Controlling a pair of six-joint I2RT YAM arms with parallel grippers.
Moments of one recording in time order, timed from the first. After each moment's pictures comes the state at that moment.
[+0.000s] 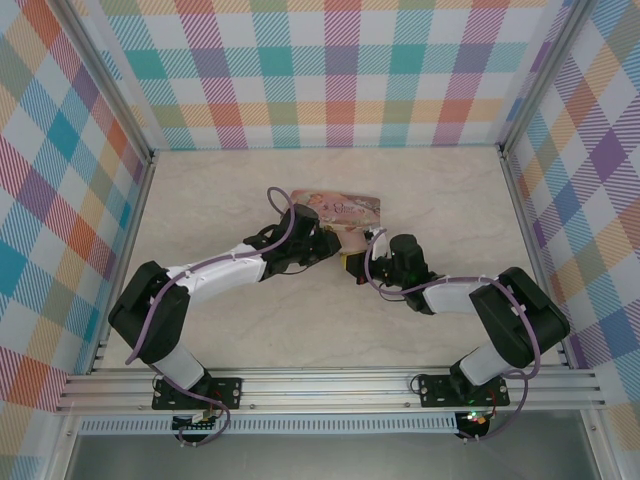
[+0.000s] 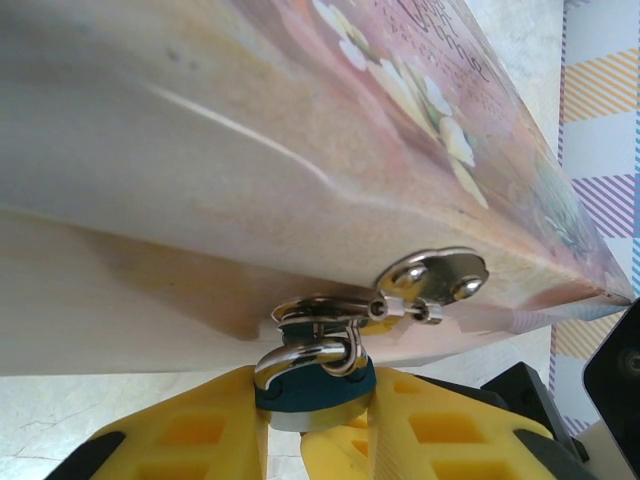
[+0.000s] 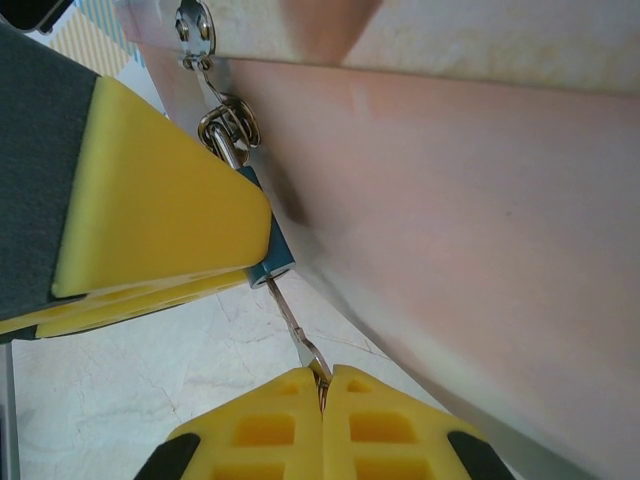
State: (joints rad) left arm -0.72 1.61 1.03 -0.13 0.12 -1.02; right arm 0.55 1.53 0.48 0.64 -0.43 0.47
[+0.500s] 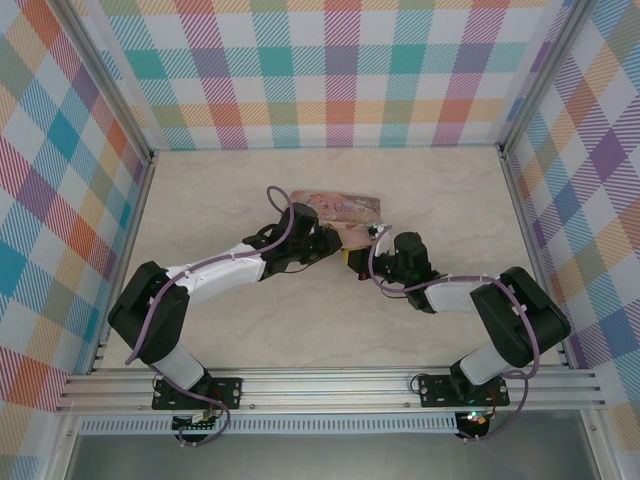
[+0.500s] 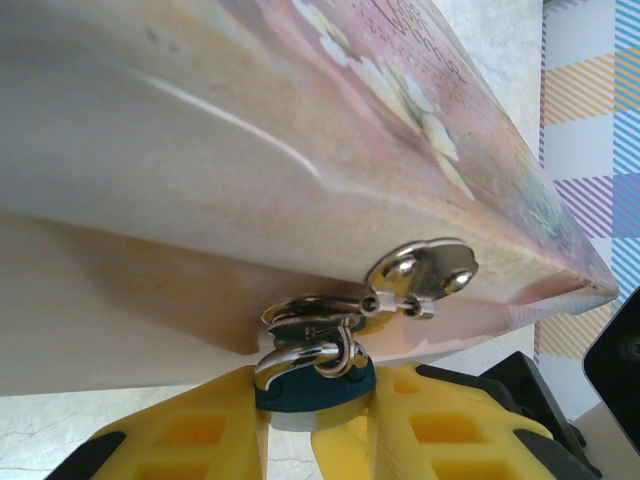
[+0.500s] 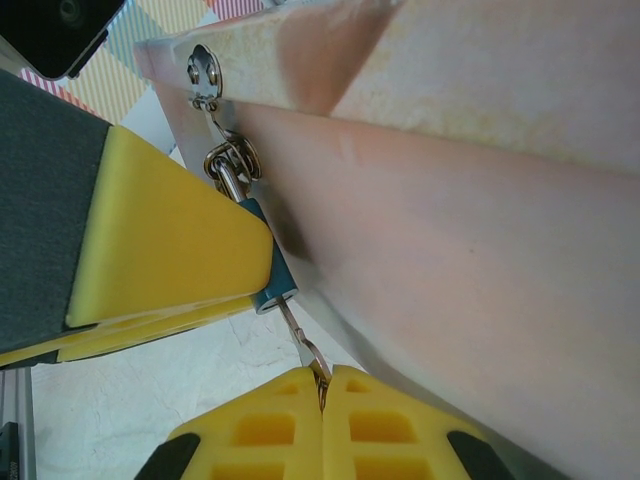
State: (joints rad) left arm -0.72 1.61 1.03 -0.10 0.14 -1.02; right arm 0.53 1.53 0.48 0.69 -0.46 0.50
